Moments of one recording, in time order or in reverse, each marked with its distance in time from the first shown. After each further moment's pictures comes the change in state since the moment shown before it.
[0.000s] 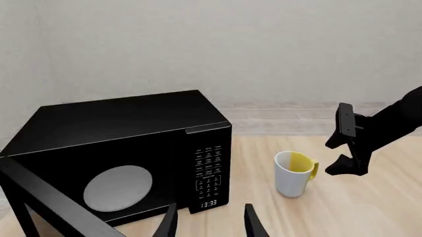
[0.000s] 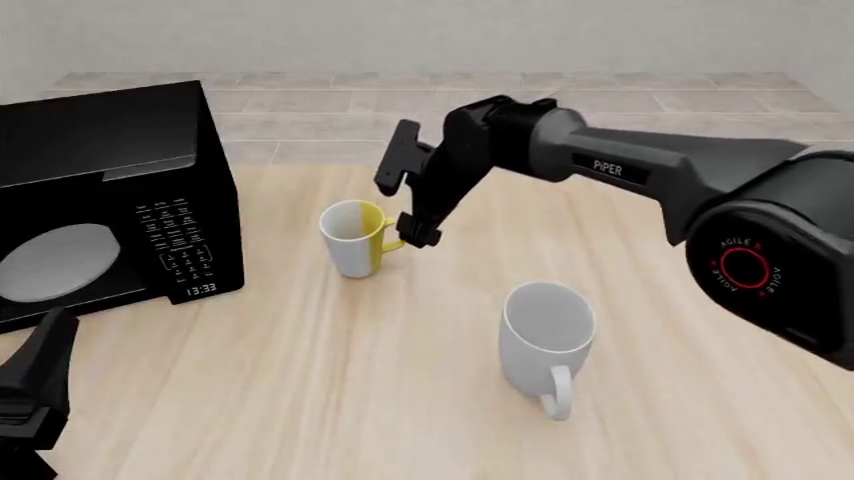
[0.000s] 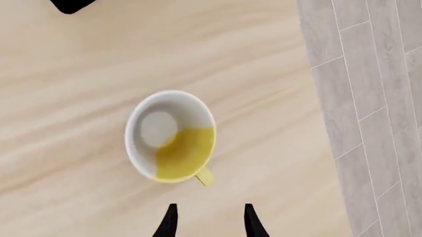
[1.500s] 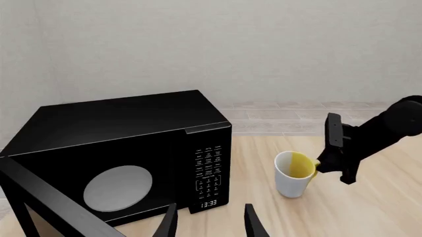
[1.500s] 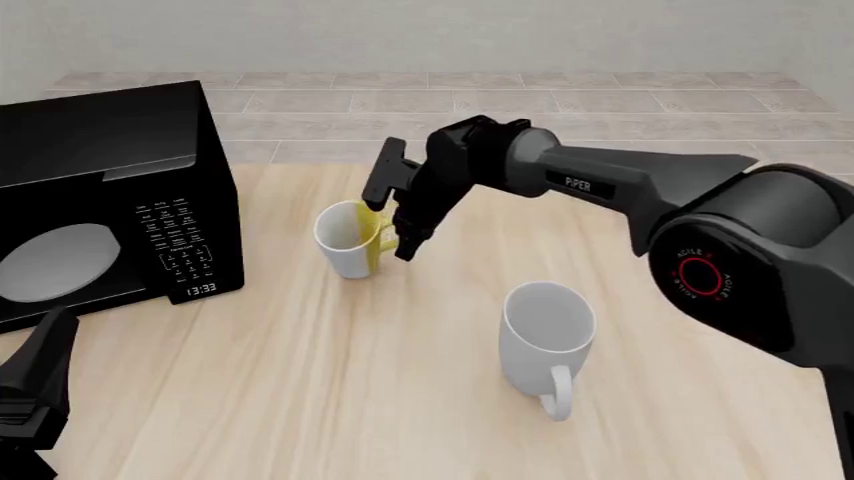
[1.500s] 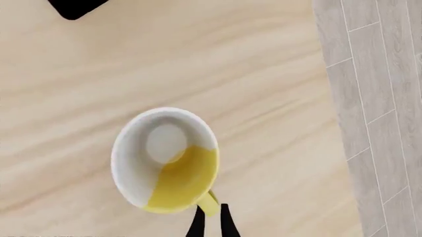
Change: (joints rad) left arm 0.000 0.000 0.000 0.000 0.000; right arm 0.024 0.074 -0.041 -0.018 0.022
